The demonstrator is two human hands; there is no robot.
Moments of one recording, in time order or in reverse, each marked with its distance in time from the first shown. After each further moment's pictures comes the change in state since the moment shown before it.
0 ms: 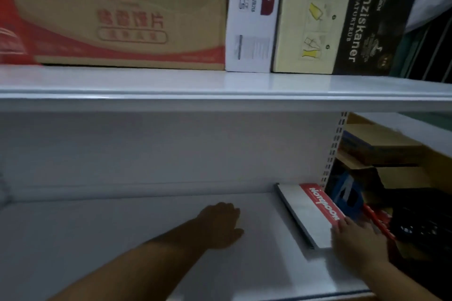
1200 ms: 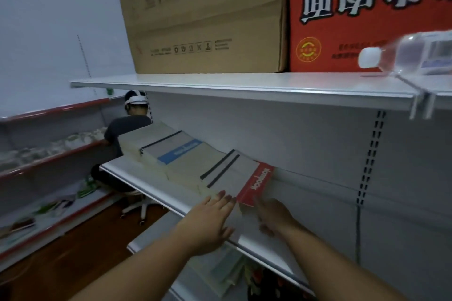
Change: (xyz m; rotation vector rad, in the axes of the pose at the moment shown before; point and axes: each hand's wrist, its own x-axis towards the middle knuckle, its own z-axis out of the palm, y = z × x) left_hand -0.558 -0.539 0.031 0.093 0.132 -0.665; right_hand -0.387 -0.838 -0.112 0.952 -0.659 -0.759
